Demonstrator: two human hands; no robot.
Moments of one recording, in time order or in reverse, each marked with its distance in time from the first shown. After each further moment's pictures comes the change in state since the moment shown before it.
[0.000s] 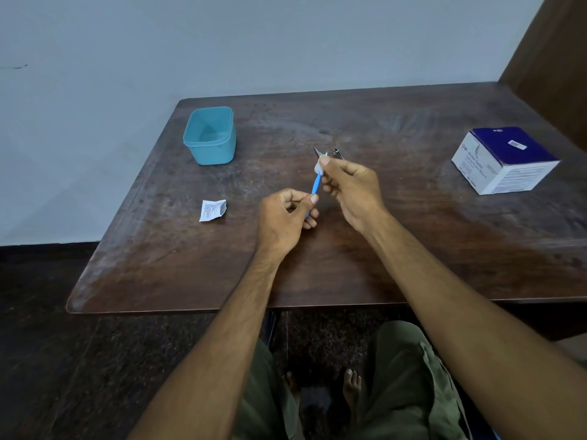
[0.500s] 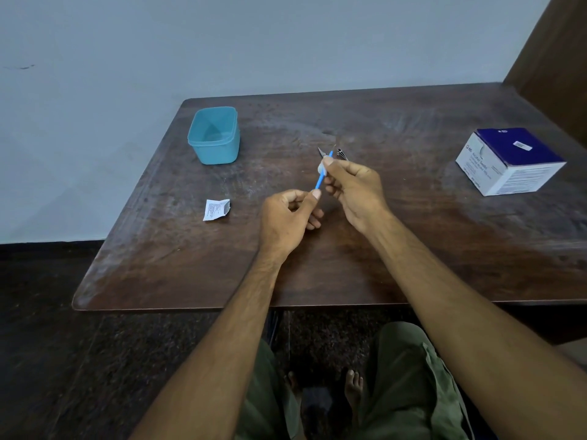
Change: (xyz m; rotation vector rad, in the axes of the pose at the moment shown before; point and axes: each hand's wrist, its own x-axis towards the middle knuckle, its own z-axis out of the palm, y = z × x) left_hand -0.003 0.004 -0.001 -0.011 -0.003 -0.007; right_hand -0.002 -0.004 0.003 0.014 0.008 0.019
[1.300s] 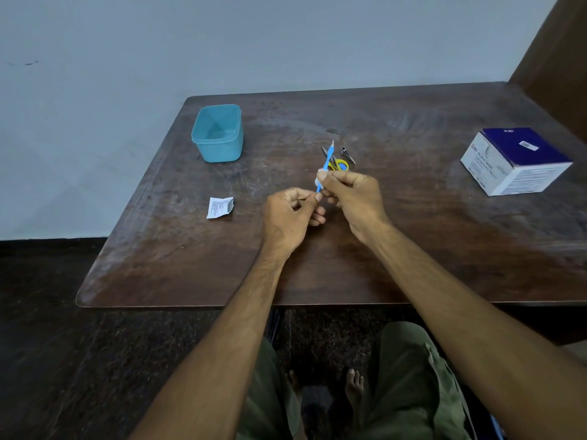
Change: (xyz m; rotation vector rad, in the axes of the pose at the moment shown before) left_hand 0.003 -0.004 -0.002 -0.028 -0.004 -0.008; right_hand -0.014 0.008 0.004 -0.173 0.043 -0.024
